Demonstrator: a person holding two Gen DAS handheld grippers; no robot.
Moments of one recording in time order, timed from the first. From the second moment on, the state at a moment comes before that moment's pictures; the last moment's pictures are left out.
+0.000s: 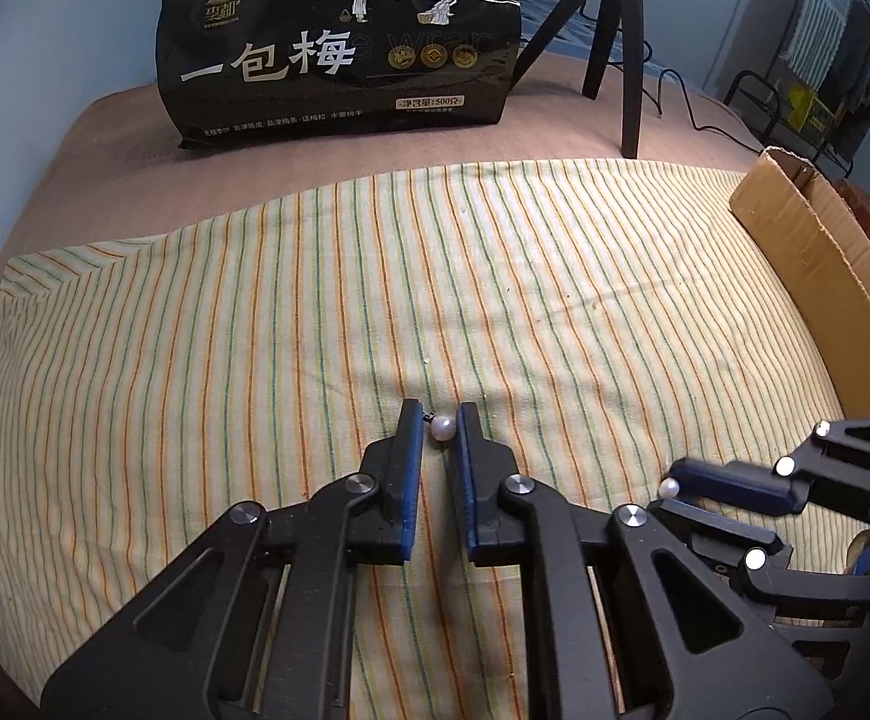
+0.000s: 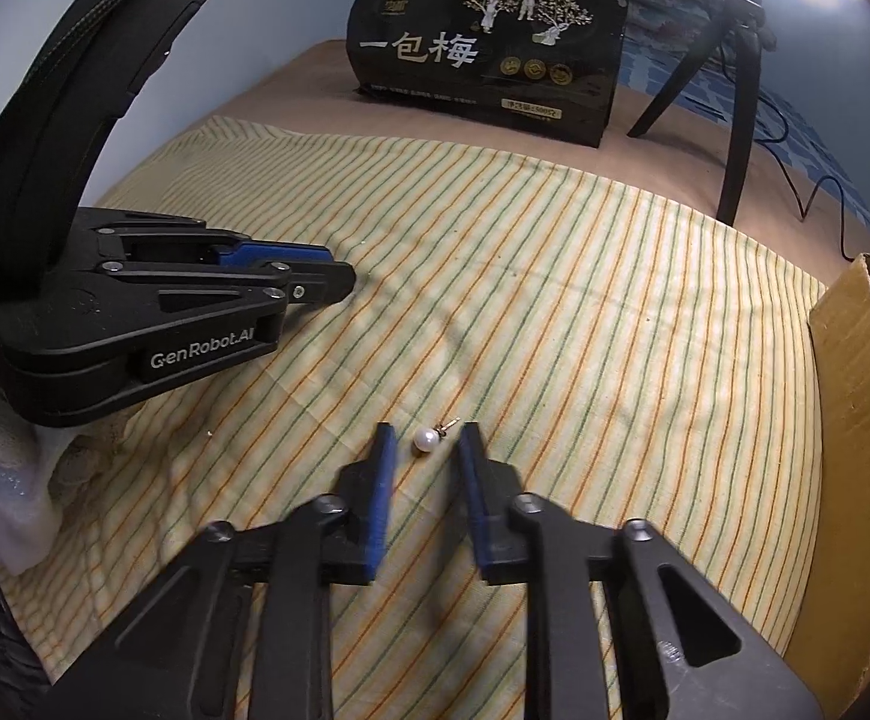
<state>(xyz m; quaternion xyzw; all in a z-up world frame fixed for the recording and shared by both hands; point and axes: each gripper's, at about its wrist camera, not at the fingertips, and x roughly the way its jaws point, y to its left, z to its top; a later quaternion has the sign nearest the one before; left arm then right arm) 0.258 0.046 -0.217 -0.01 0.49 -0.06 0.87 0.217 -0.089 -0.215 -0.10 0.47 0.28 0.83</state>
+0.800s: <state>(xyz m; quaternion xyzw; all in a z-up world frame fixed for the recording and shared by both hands) 0.228 0.030 -0.130 -0.02 0.39 -0.08 0.92 0.202 -0.114 -0.161 -0.08 0.42 0.27 0.86</state>
